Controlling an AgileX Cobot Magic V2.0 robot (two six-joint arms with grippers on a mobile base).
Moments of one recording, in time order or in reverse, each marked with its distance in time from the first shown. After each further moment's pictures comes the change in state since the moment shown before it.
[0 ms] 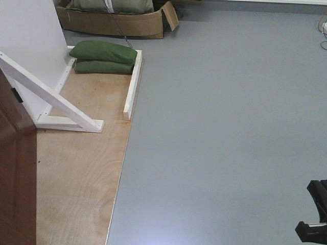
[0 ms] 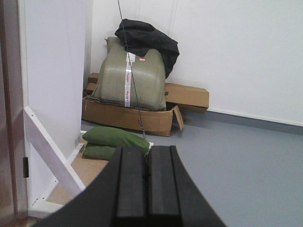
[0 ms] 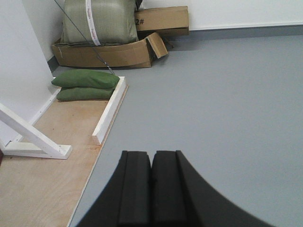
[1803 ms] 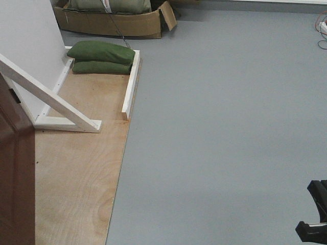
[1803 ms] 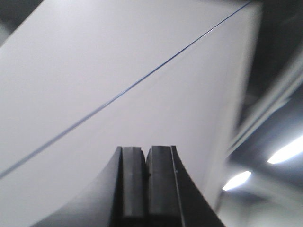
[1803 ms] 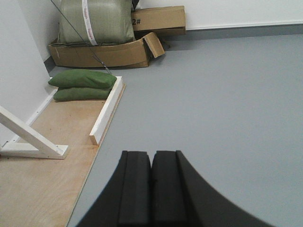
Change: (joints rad) left arm 0.455 0.577 -0.958 -0.779 -1.310 1.241; right arm 0.000 0.000 0.000 0.000 0.002 0.000
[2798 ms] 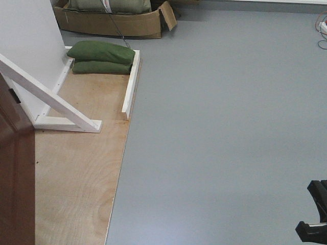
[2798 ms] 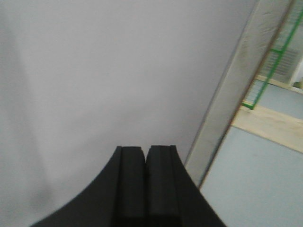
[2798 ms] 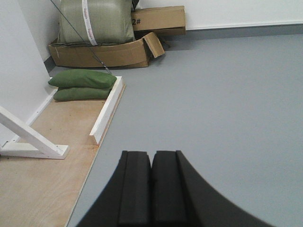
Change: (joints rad) left arm 0.370 0.471 -0.307 -0.798 0.202 0.378; right arm 0.000 0.000 0.000 0.000 0.000 0.000
